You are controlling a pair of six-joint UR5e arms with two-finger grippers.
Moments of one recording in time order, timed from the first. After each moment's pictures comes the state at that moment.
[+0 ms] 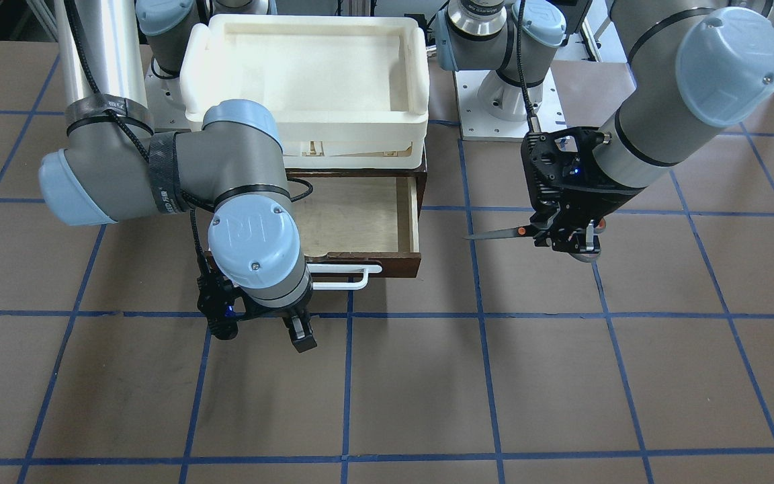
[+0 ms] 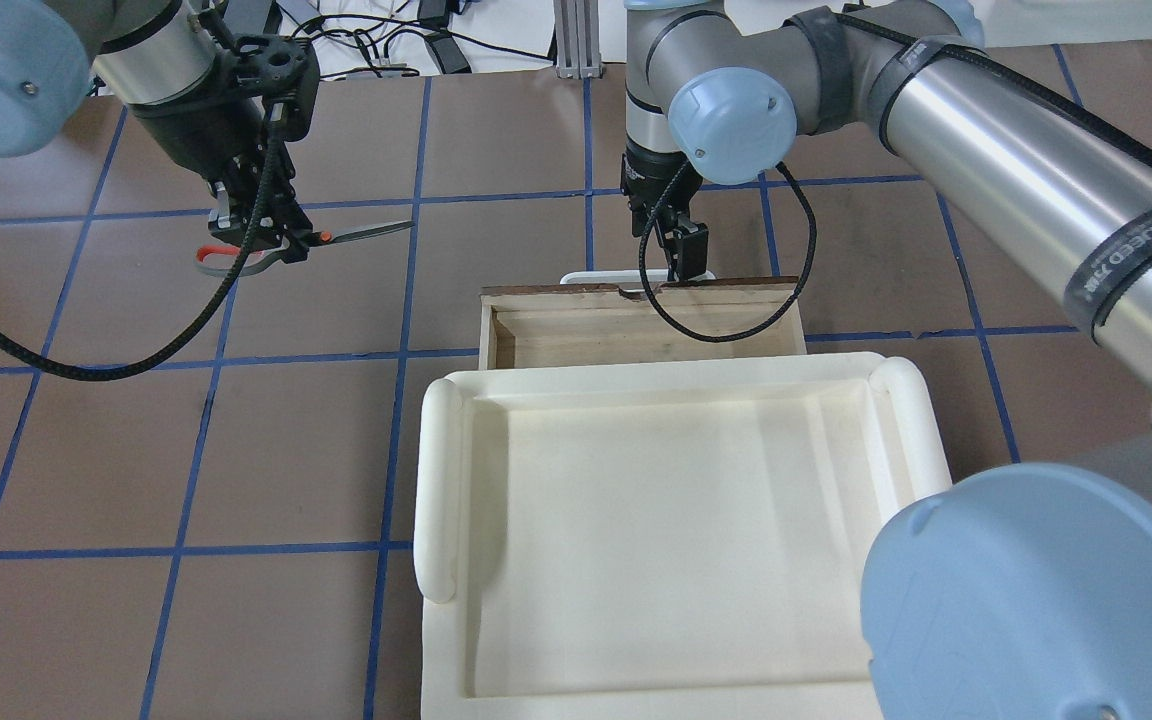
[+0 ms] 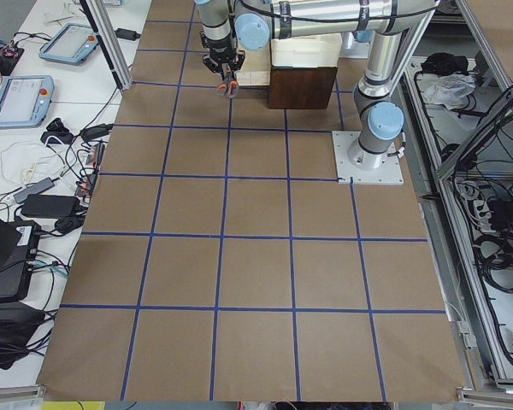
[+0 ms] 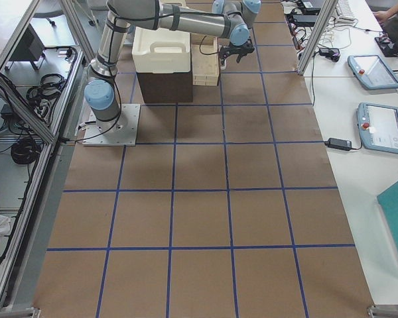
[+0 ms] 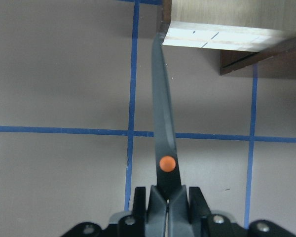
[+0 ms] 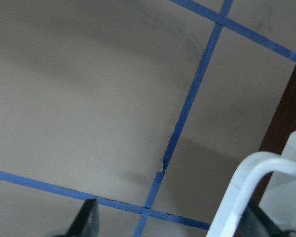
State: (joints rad) left arm -1.49 -1.74 -1.48 -1.62 1.47 1.59; right arm 1.81 -1.04 1.35 -1.71 -1.53 1.43
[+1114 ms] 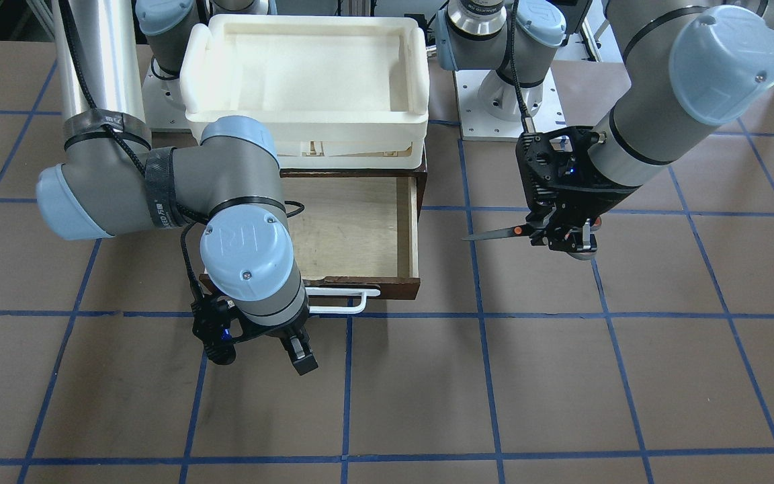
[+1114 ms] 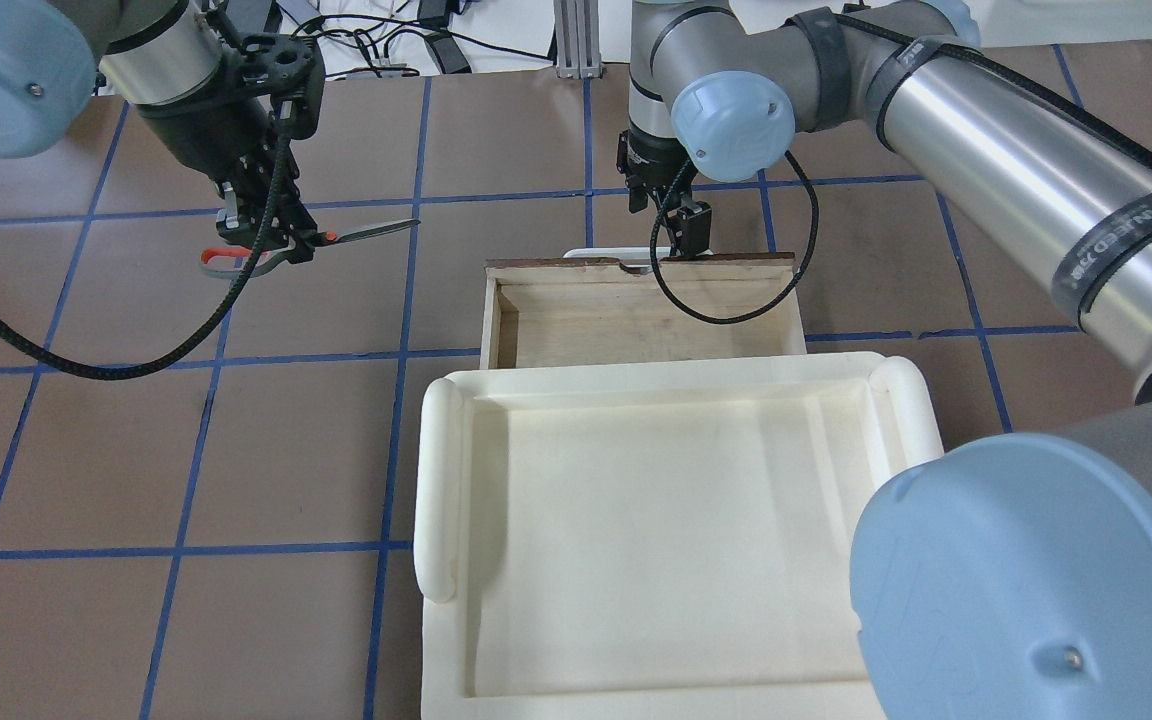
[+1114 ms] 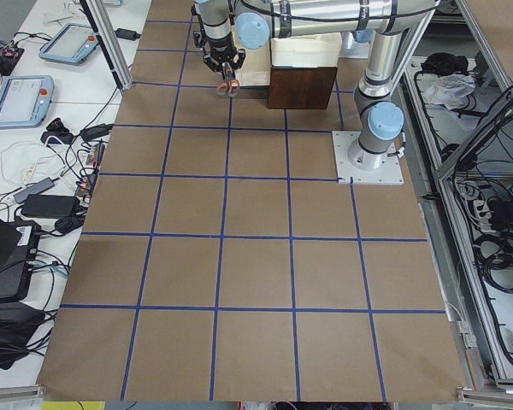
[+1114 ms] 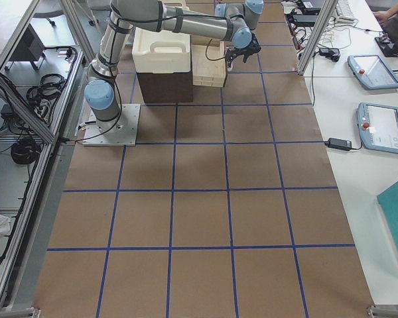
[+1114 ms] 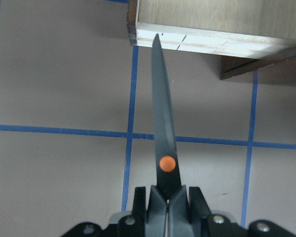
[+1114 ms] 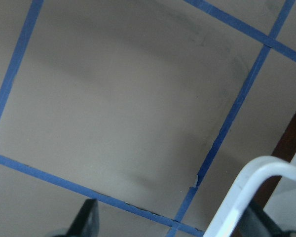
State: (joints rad) left arm -1.50 -1.74 -1.48 -1.62 1.47 1.54; right arm 1.80 -1.01 1.32 -1.80 -1.54 1.35
